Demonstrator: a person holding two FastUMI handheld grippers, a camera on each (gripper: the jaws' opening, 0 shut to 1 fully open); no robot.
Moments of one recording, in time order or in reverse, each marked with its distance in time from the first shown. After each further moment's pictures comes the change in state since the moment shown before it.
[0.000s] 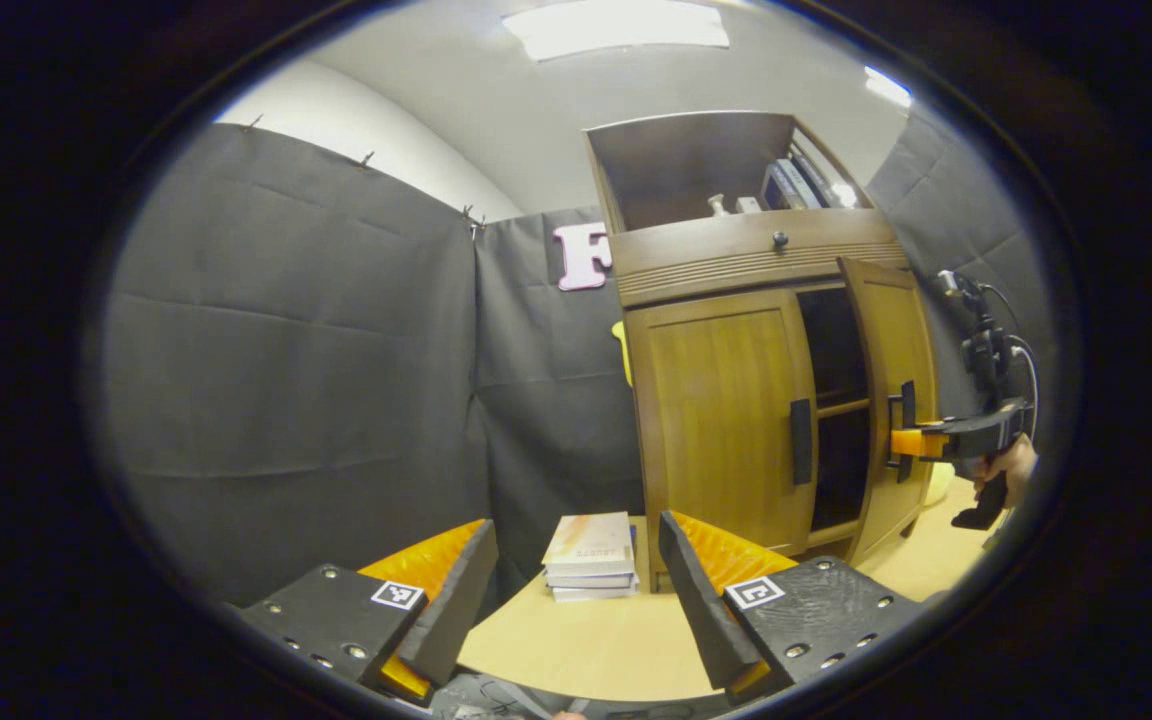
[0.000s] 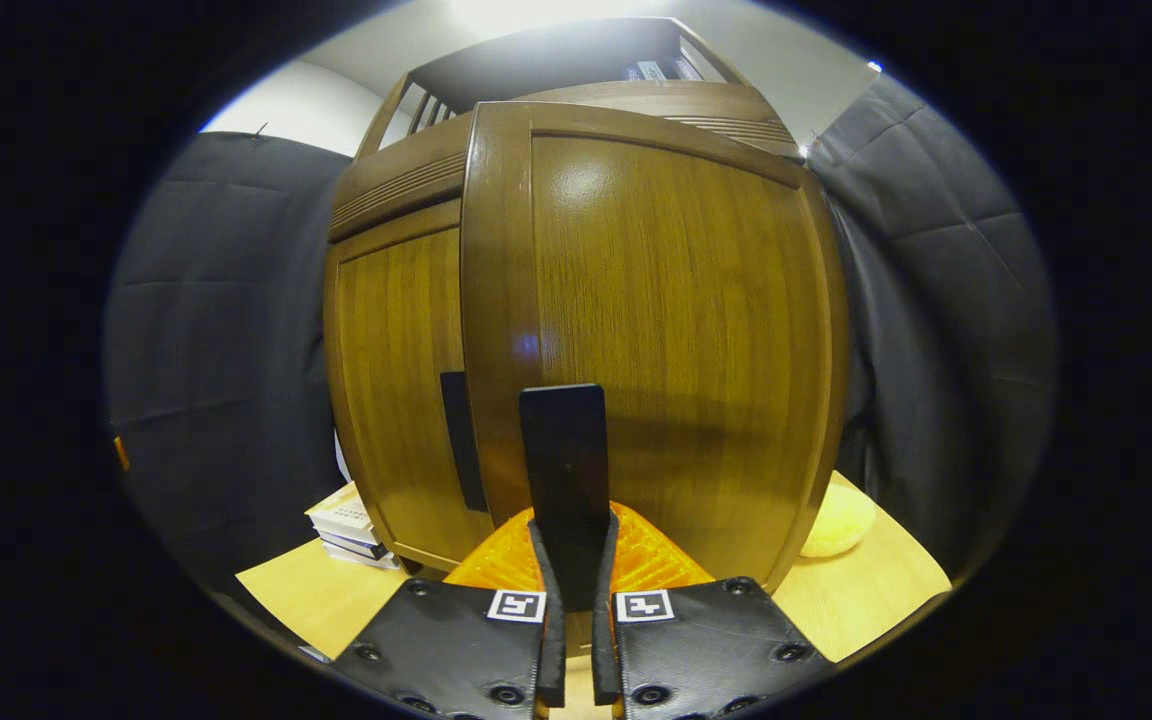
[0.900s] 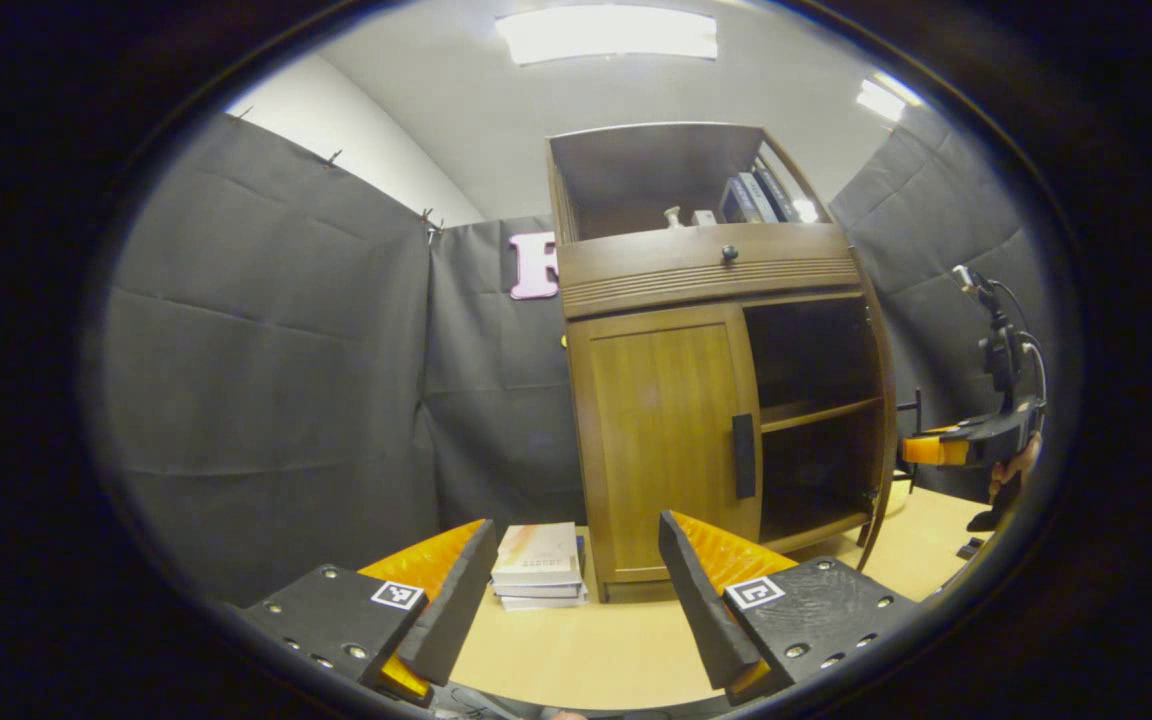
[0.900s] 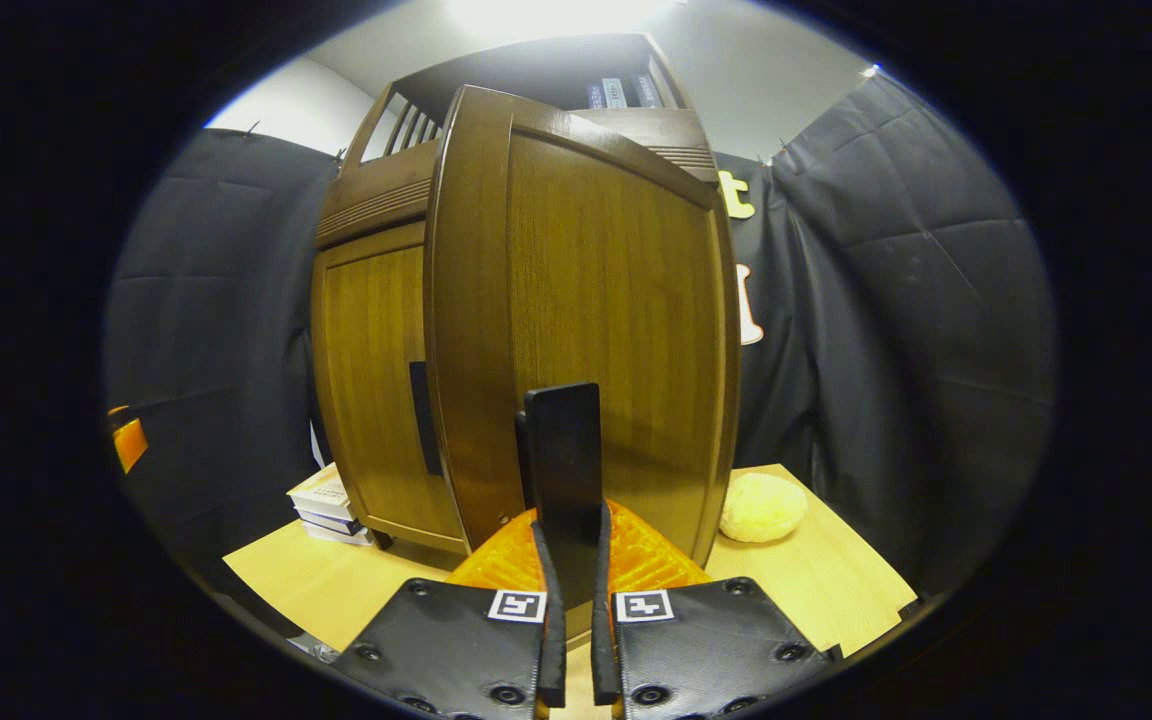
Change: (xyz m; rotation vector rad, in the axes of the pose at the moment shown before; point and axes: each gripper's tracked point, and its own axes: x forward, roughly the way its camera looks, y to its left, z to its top) left arm 0.005 -0.017 -0.001 -0.019 -0.040 -0.158; right arm -0.076 -0.057 -0.002 -0.012 0.012 -0.101
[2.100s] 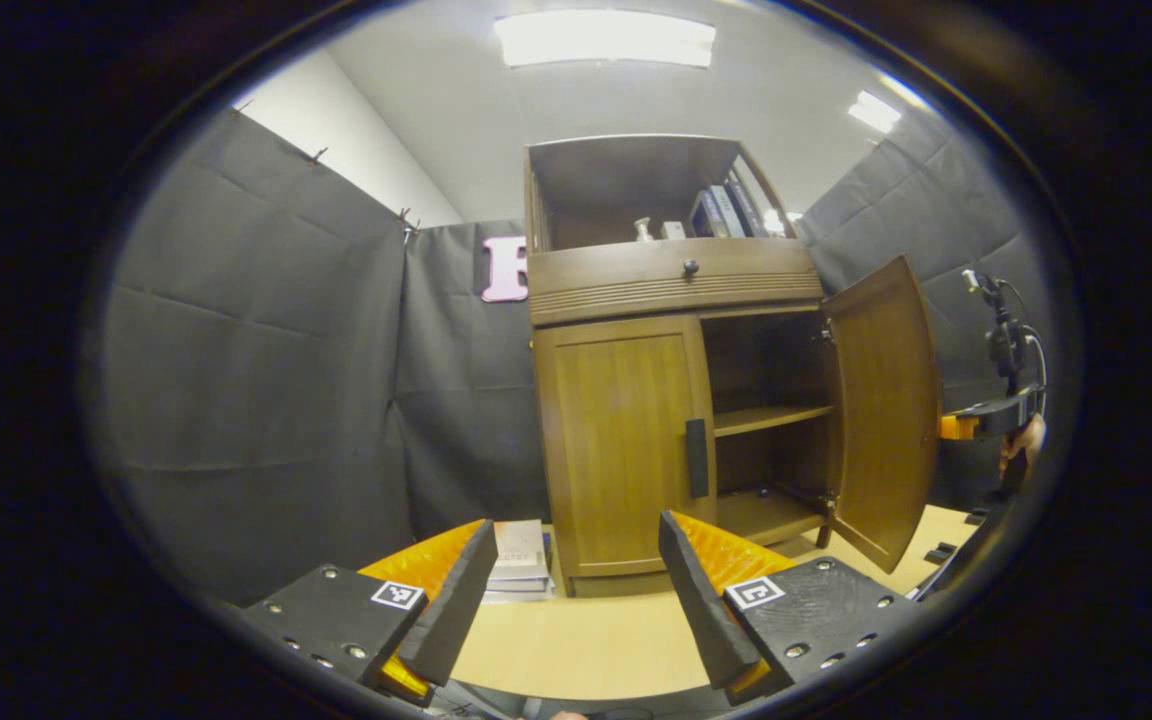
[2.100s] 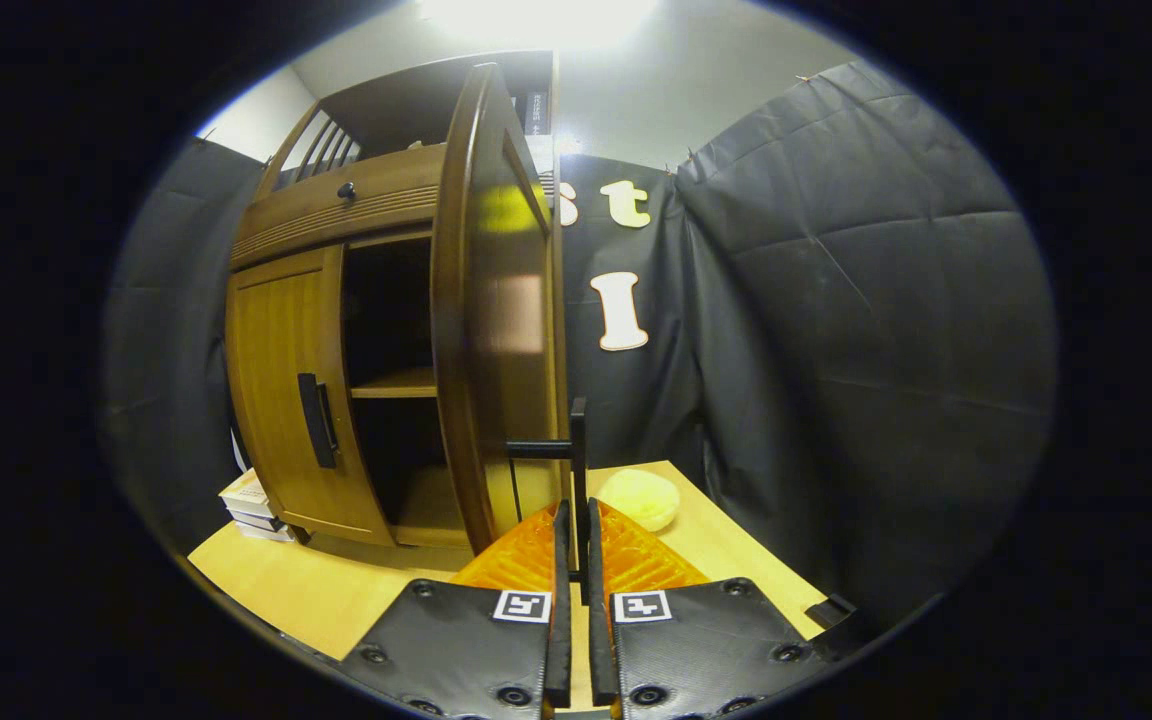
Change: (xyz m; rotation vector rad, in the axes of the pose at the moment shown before) left arm -0.007 -0.021 0.001 -0.008 -0.016 -0.106; right arm -0.070 -0.125 0.008 0.019 -0.008 -0.257
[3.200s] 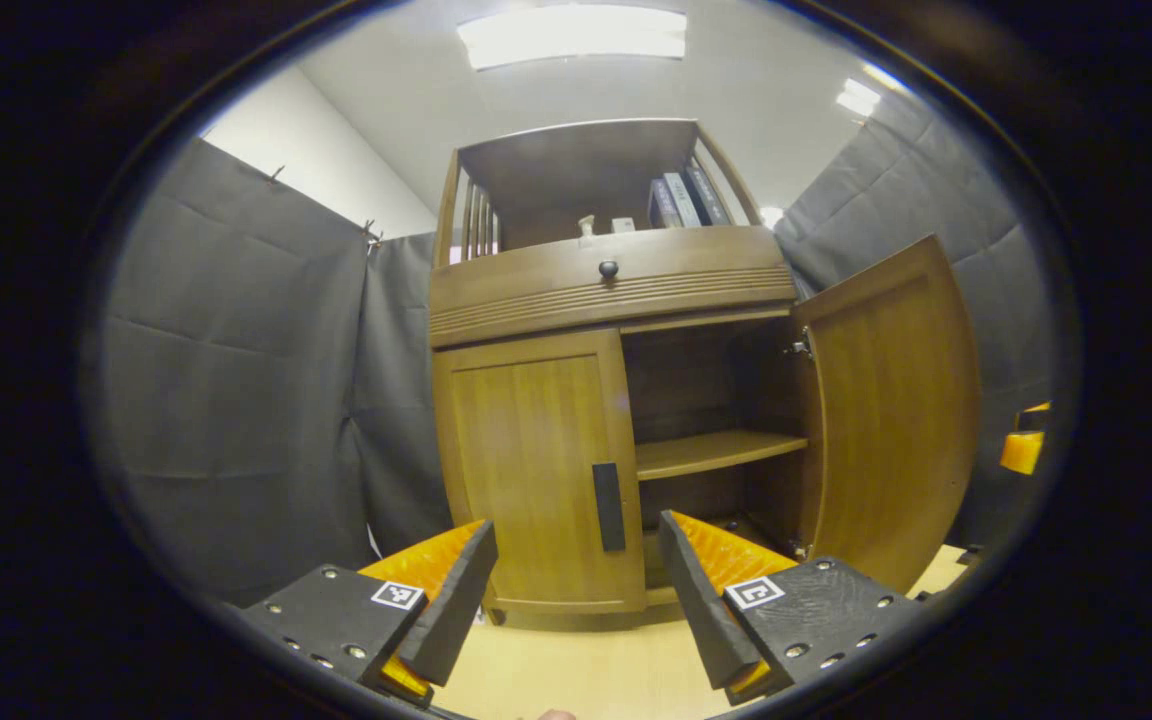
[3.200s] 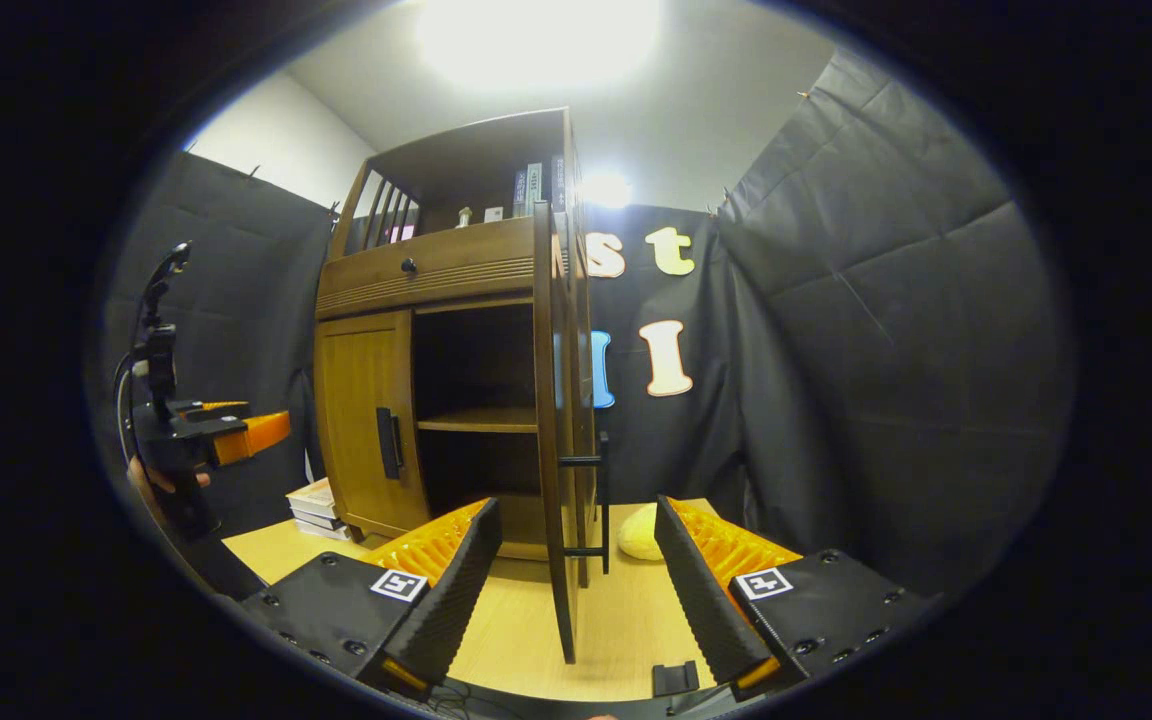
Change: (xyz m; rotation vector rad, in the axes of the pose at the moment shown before) left arm 0.024 -0.030 0.006 0.013 -0.019 0.009; right arm -0.076 -0.052 0.026 -0.018 -0.144 0.233
